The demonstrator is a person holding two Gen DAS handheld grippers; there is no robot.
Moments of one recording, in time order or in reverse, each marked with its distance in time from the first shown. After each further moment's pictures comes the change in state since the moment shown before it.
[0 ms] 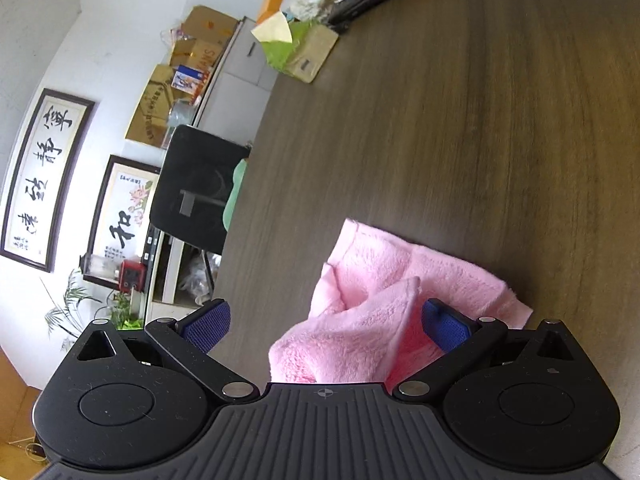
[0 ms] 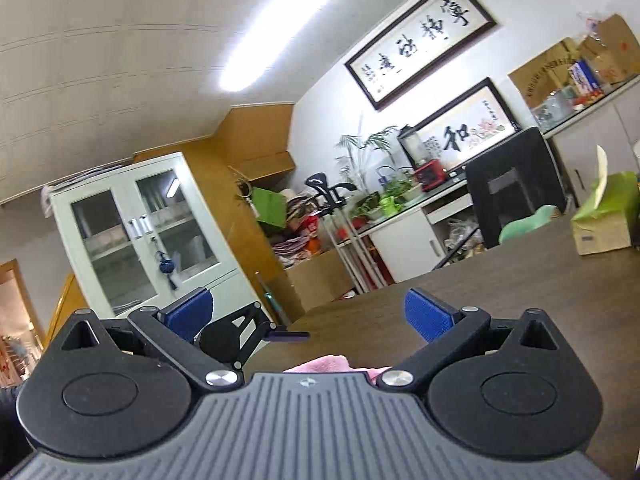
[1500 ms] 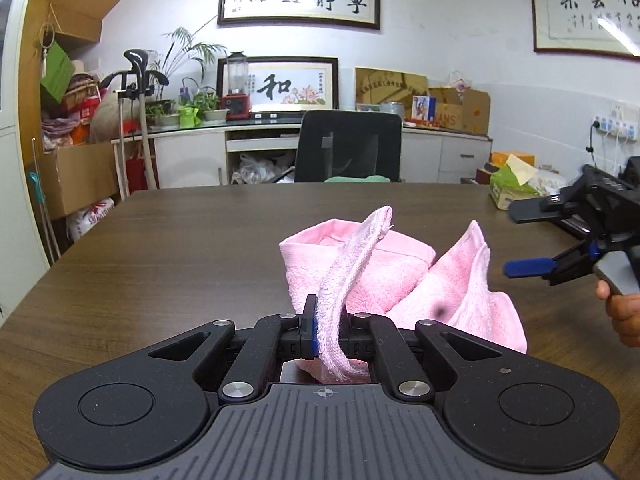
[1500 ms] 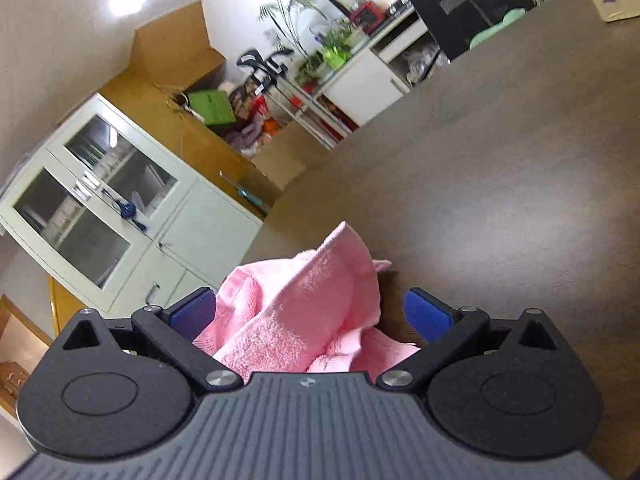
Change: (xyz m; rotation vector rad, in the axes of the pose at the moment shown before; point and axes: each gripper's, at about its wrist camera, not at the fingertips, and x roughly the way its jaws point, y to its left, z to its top) left arm -0.107 0.046 -0.215 -1.235 -0.238 0.012; right arm 0.132 0.021 -0.084 0.368 0.412 -0.092
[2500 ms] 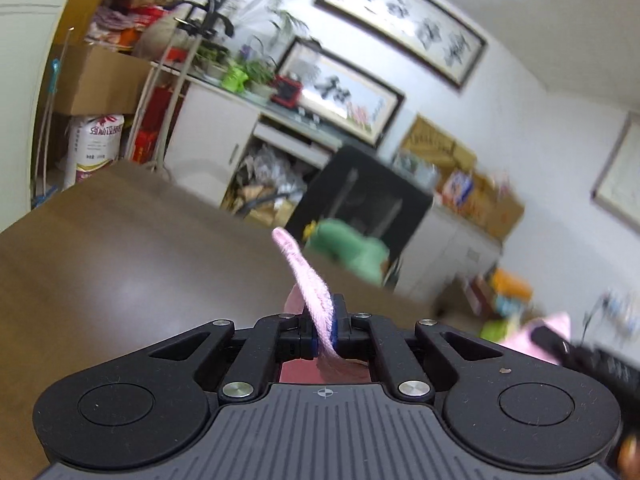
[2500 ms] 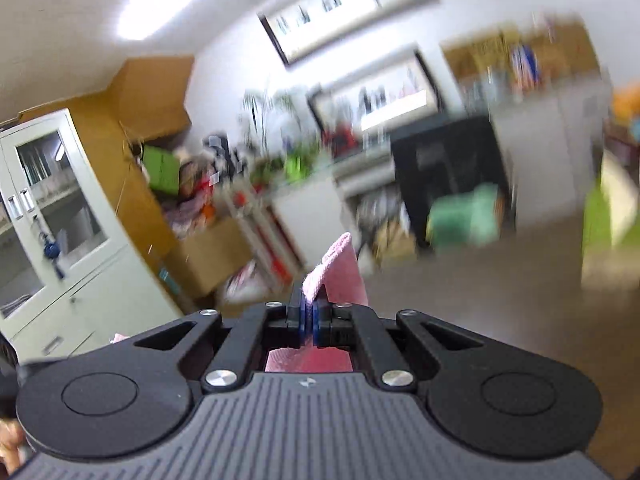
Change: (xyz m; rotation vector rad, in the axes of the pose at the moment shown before) left arm 0.087 0.057 0.161 -0.552 -0.043 -0.068; right arm -0.038 0.112 0.111 -0.344 -0.420 -0.261
